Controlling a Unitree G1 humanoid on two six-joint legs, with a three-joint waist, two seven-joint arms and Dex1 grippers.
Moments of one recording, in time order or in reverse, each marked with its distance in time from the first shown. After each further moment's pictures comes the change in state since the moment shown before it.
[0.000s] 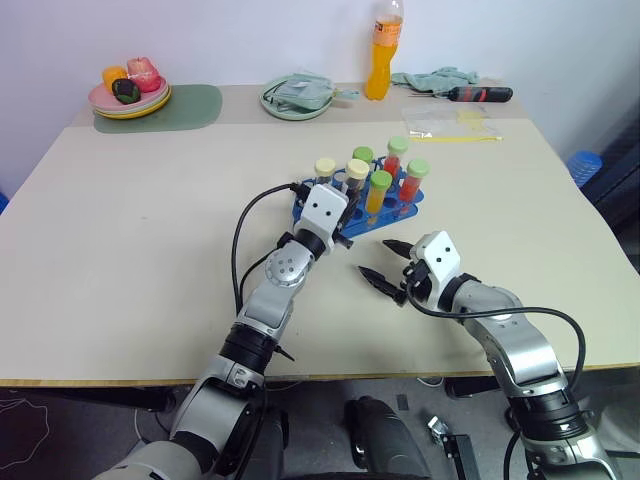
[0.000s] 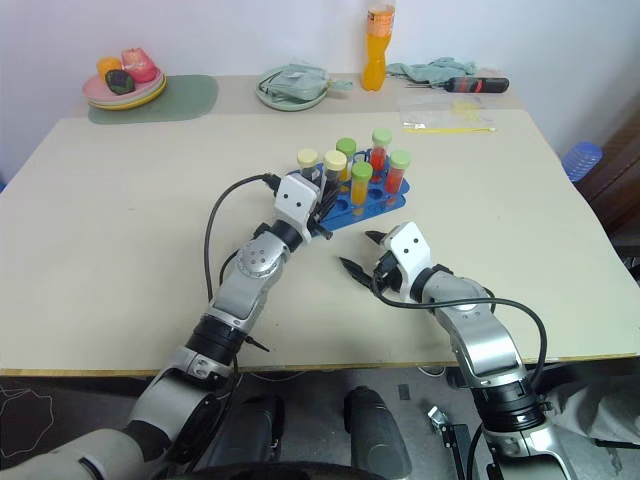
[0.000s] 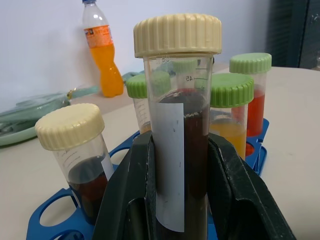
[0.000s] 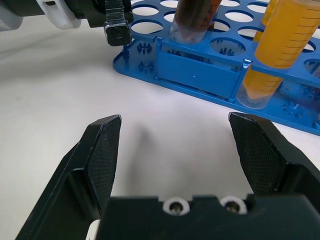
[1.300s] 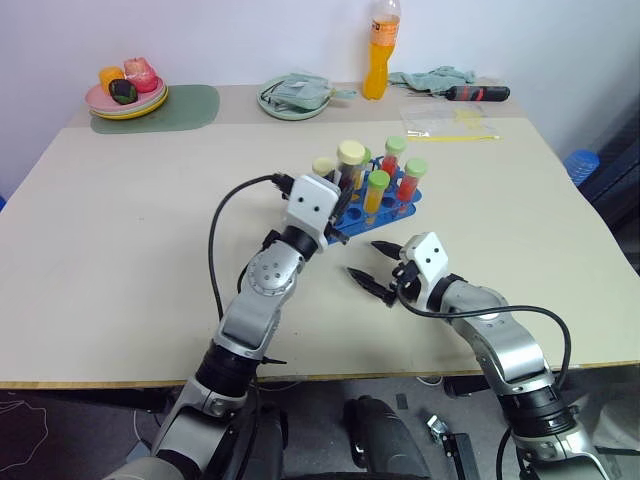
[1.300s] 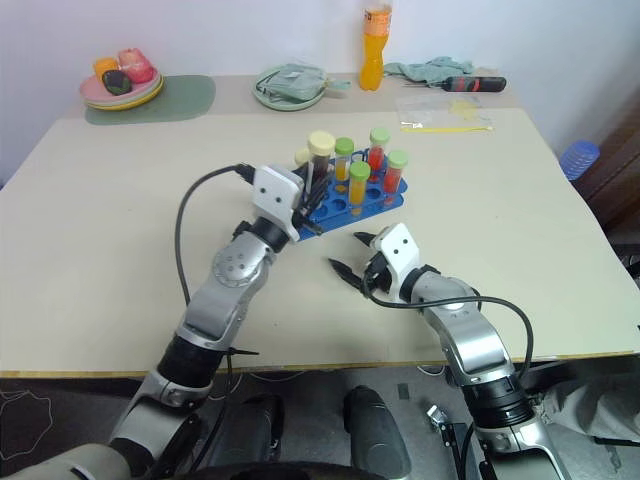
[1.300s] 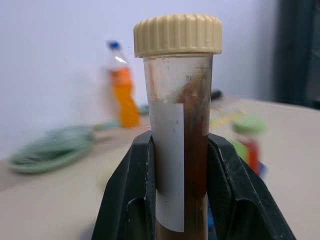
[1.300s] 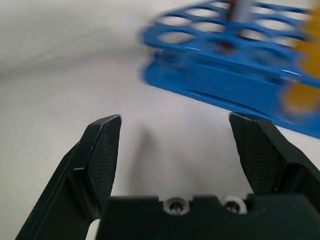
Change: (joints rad) left arm 0.104 0.076 -0.067 -0.387 -0.045 0.220 0.068; right arm -0.021 0.021 0.028 0.042 0.028 -0.030 -0.005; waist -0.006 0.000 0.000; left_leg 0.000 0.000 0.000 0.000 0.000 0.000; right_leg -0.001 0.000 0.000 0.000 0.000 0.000
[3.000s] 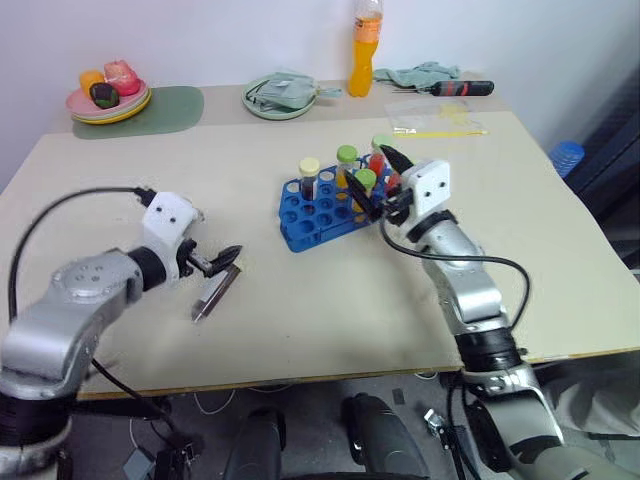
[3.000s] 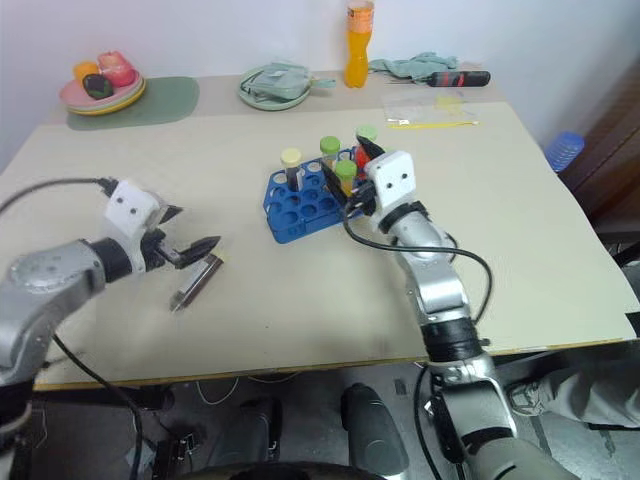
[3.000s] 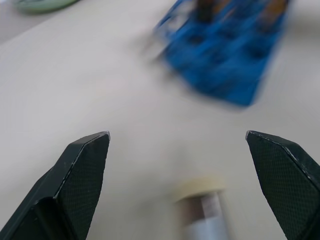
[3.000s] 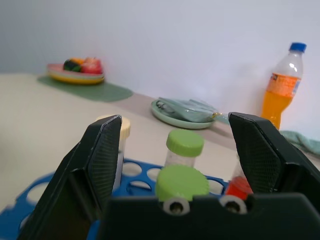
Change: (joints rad) left arm 0.078 0.849 0.363 -0.450 -0.498 1.118 -0.361; right arm -0.285 0.137 -0.054 0.167 -0.081 -0.297 -0.169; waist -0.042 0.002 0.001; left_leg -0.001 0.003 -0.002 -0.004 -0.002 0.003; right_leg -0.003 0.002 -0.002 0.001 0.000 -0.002
